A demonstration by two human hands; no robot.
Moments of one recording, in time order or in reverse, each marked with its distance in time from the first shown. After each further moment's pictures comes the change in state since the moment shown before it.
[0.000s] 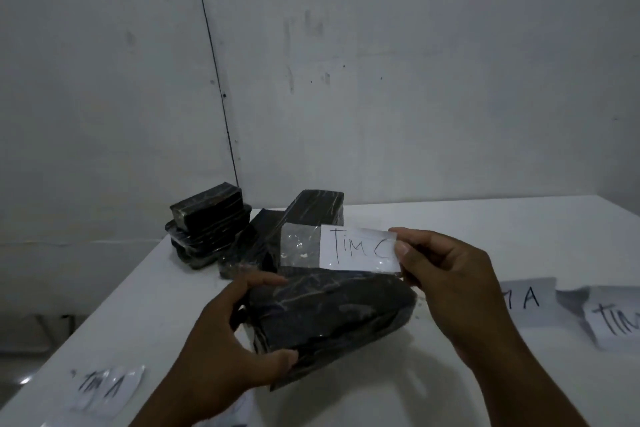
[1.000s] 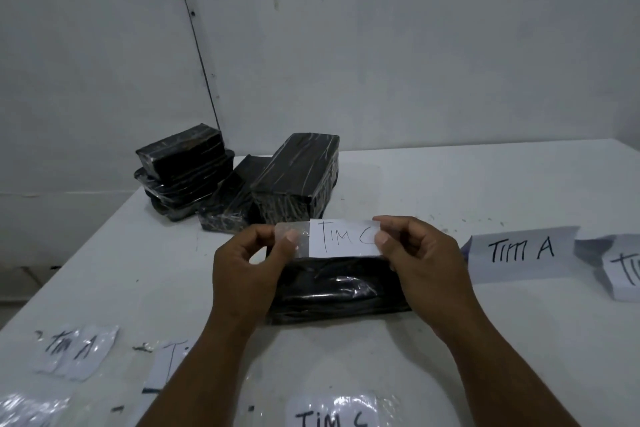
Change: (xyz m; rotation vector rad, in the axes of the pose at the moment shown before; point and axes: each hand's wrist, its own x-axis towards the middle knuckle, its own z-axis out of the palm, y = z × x) left_hand 0.044 -0.047 0.066 -0.164 0.350 -0.073; right_hand -0.003 0.089 0.017 -0.093 -0.006 0.160
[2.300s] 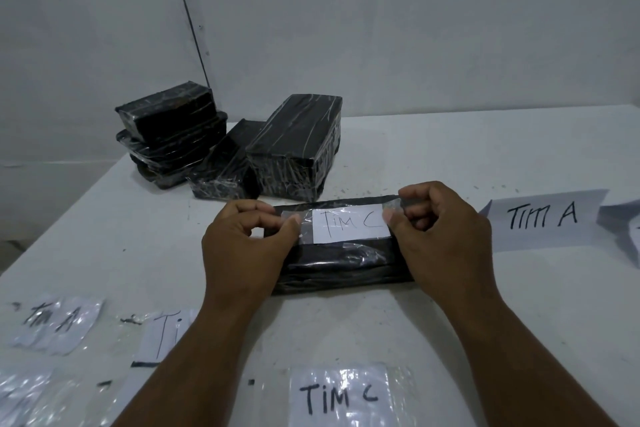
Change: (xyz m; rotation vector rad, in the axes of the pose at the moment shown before) left_hand -0.008 -0.015 0.004 0.248 0.107 -0.072; right_hand -0.004 0.015 0.006 -0.413 0.221 -0.133
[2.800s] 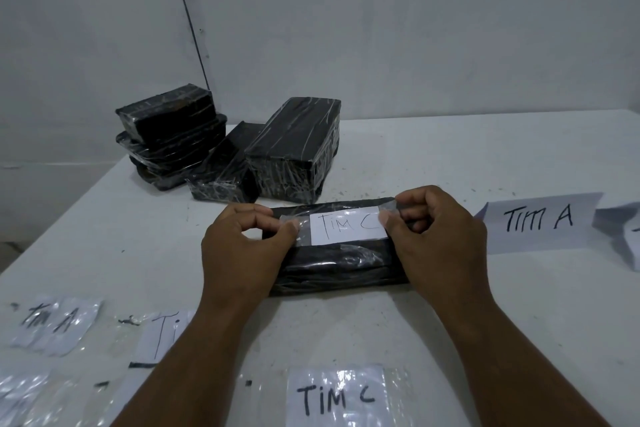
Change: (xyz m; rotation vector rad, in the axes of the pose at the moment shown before) left_hand -0.001 0.006 -0.003 0.003 -0.030 -0.061; right_hand -0.001 0.000 0.002 -0.008 0.025 -0.013
